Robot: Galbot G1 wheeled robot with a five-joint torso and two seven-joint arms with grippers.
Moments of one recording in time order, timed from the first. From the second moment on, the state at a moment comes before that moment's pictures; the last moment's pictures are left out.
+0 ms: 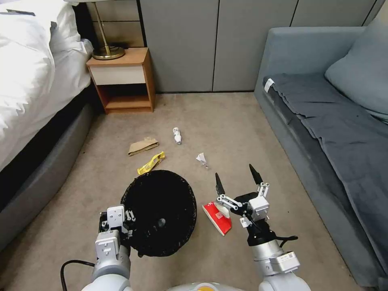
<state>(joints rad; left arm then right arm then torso) 1.83 -1.52 -0.44 -2.39 -0.01 0.49 -0.36 -1.73 1.56 0.36 2.16 -0.08 0.37 -0.16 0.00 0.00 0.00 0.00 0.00</state>
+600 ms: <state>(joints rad) 1.82 -1.53 -0.43 -2.38 0.00 0.48 -0.35 -1.72 1.56 0.36 2.16 -0.08 0.37 -0.16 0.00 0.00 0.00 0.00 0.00</state>
